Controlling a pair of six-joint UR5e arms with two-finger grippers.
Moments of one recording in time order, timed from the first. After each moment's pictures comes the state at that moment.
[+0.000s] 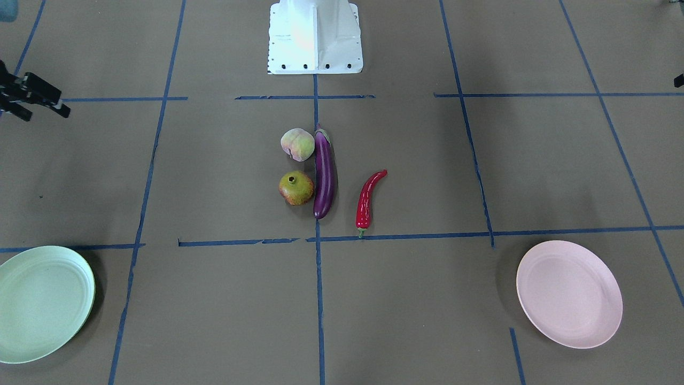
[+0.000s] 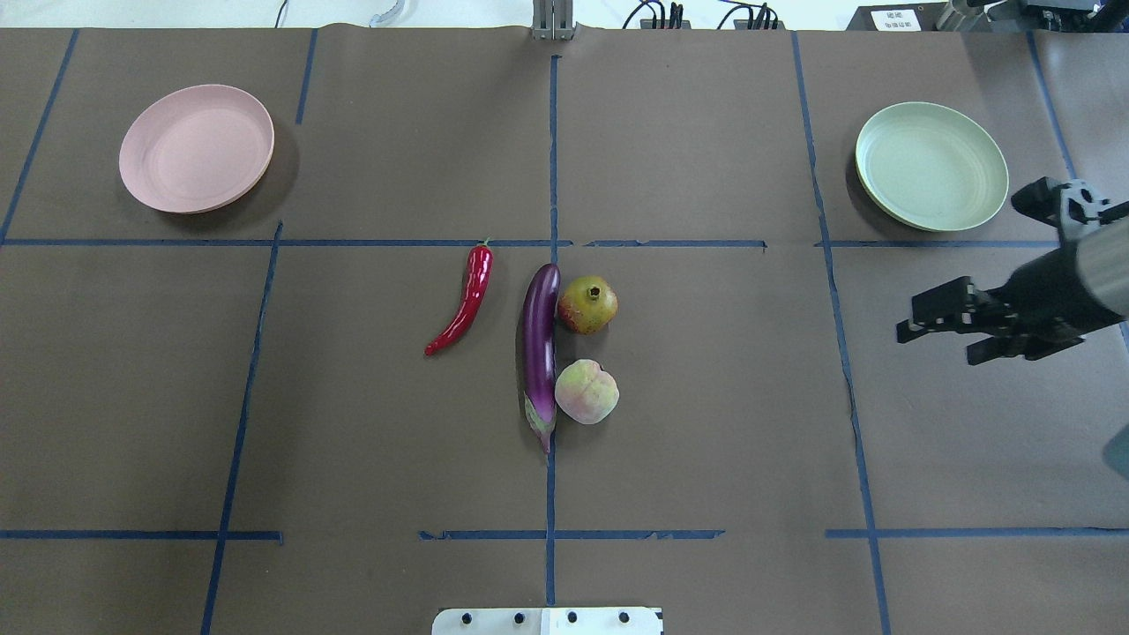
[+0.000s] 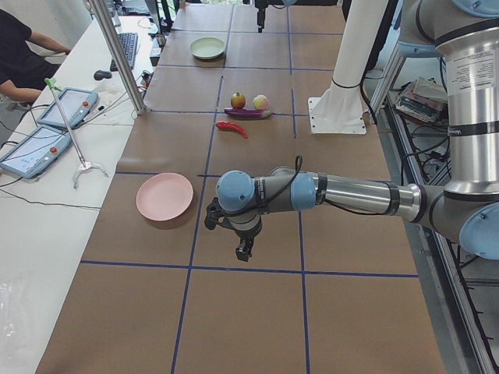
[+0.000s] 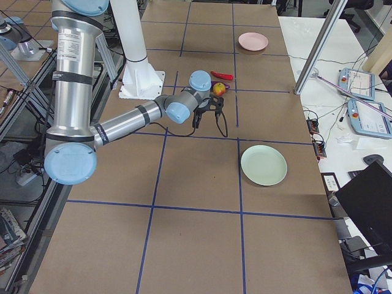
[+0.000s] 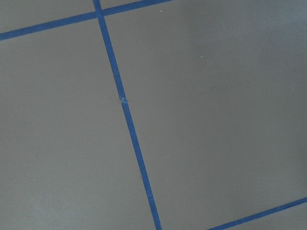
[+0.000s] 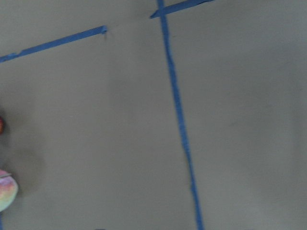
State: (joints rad) left arm -1.56 -1.39 -1.87 -1.31 -2.45 0.36; right arm 0.87 -1.60 2.08 -1.18 2.33 1.28
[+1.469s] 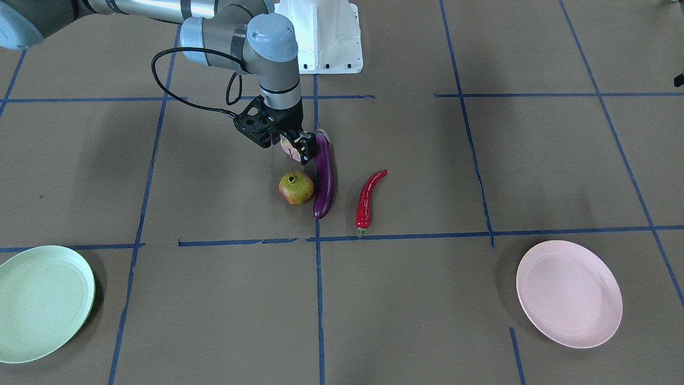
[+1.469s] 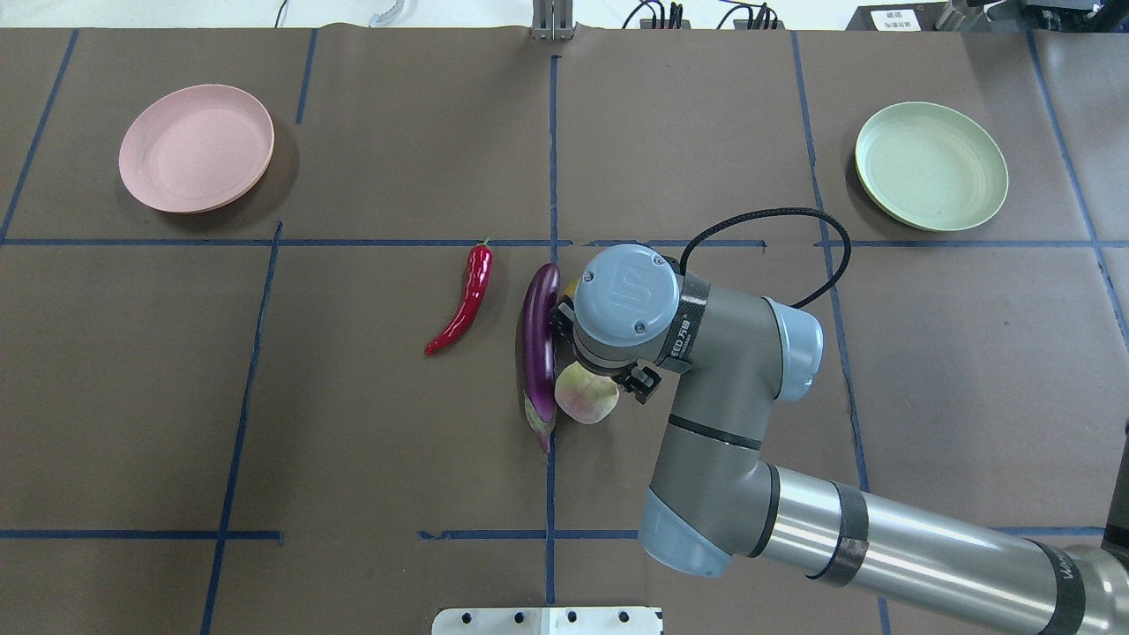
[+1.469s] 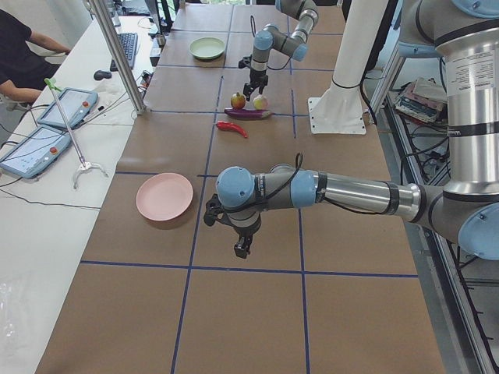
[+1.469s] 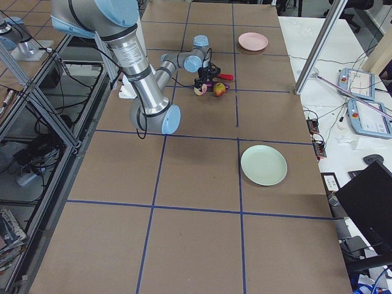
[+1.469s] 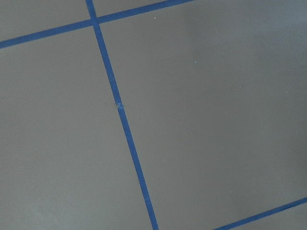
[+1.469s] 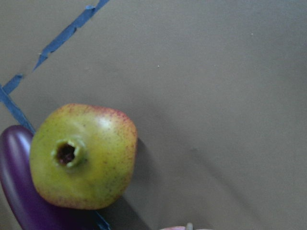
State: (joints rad) left arm -1.56 -1.39 -1.89 -1.31 -2.45 0.36; right arm 0.43 -0.89 1.65 -1.57 1.75 2.01
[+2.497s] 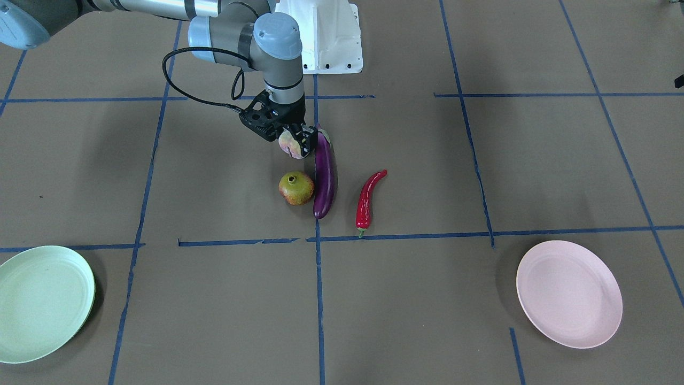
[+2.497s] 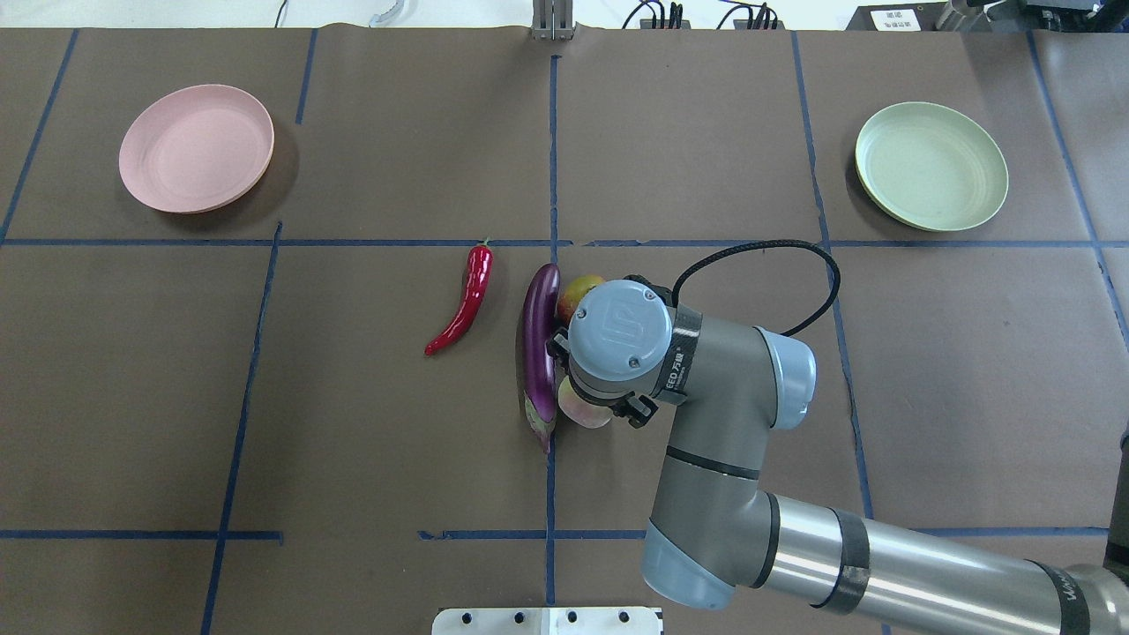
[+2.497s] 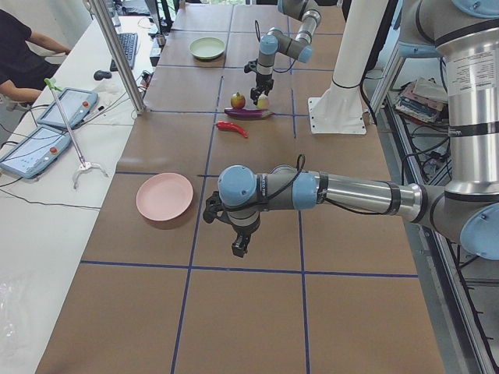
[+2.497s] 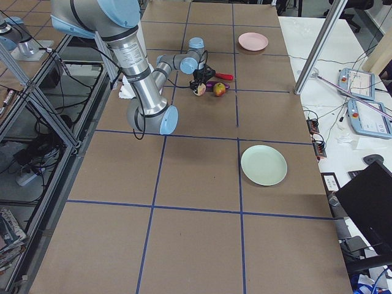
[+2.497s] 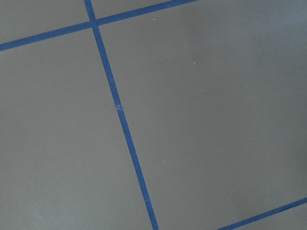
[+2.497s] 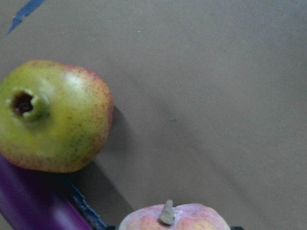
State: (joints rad) left arm -1.56 -1.38 -1.88 -1.40 -2.45 0.36; right arm 0.39 -0.91 1.69 -1.57 1.75 2.02
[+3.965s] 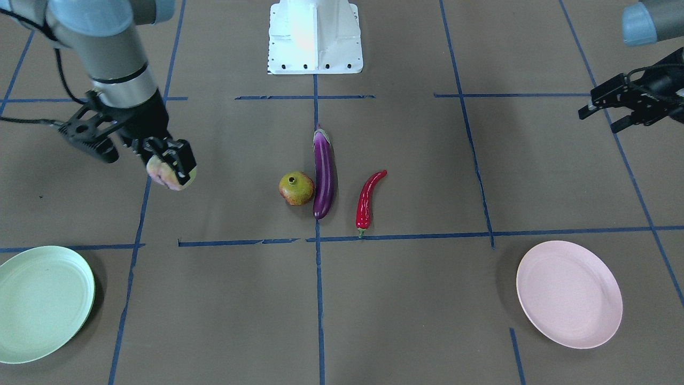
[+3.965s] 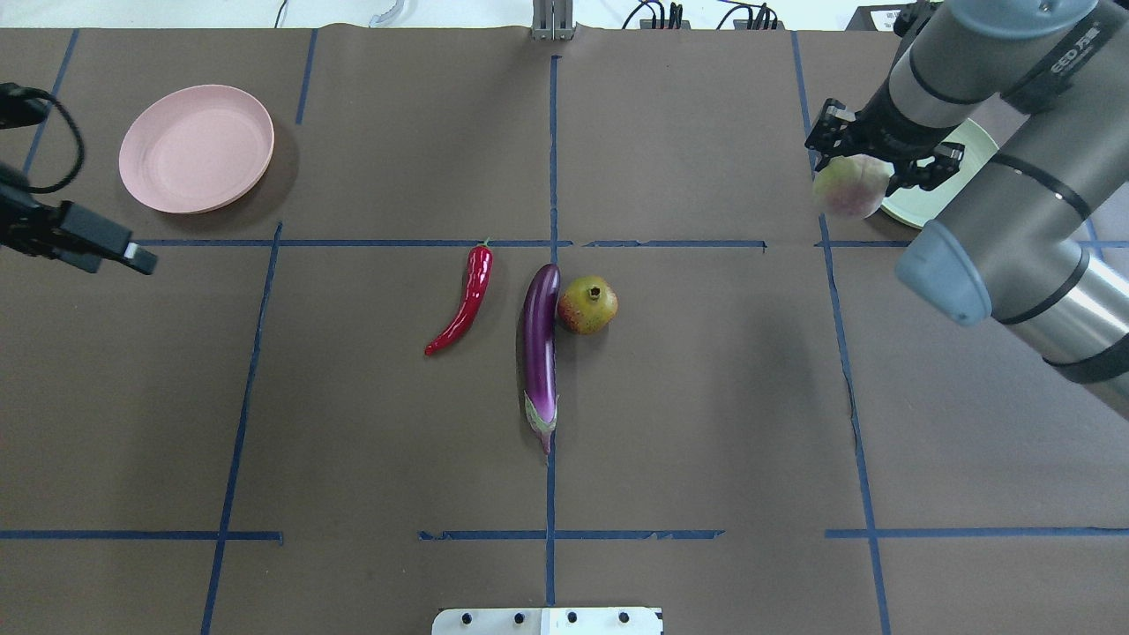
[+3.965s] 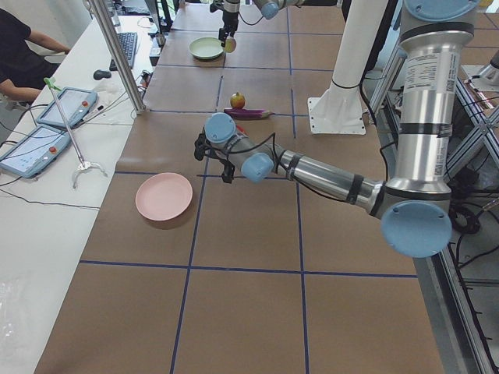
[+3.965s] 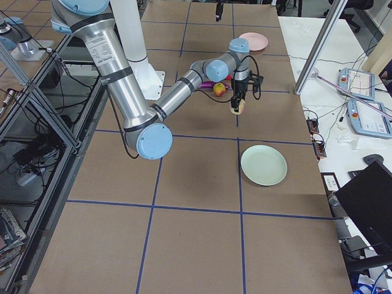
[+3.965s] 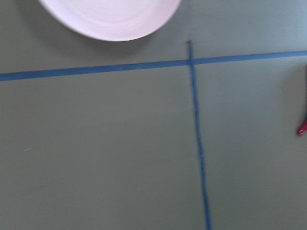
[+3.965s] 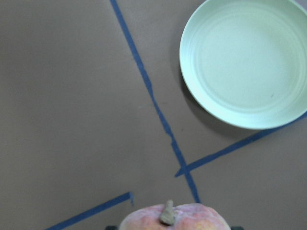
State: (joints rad) left arm -1.07 -1.71 -1.85 -1.96 -2.52 -0.71; right arm 1.00 -1.11 1.78 -1.69 2.04 1.17
